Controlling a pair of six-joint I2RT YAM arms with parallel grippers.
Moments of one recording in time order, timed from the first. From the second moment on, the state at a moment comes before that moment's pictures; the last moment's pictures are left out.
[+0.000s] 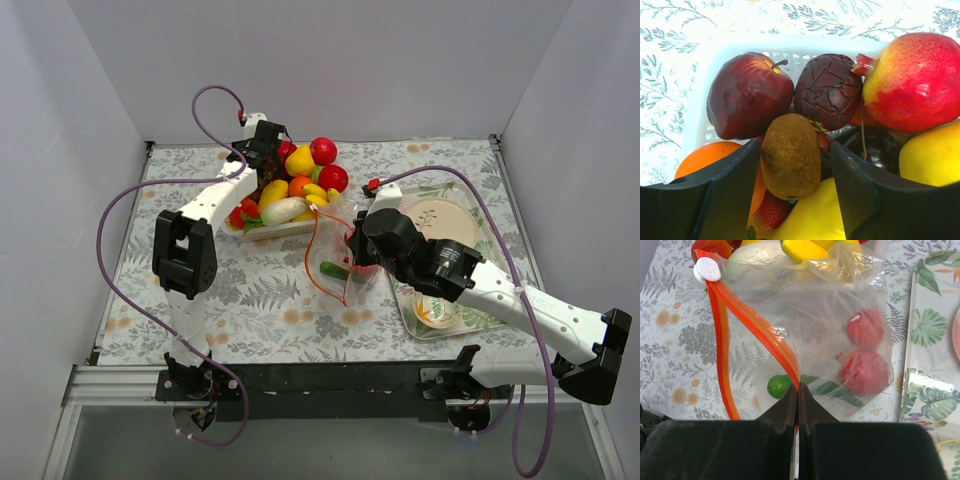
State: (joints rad) left arm -0.38 2.02 1.78 -0.53 -0.58 -0.40; right arm 1.06 1.17 1.20 -0.60 0.46 0.59
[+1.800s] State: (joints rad) left arm -0.37 1.84 1.80 -0.58 -0.49 -0.38; right arm 1.05 1.32 1.26 -0.58 0.44 0.58
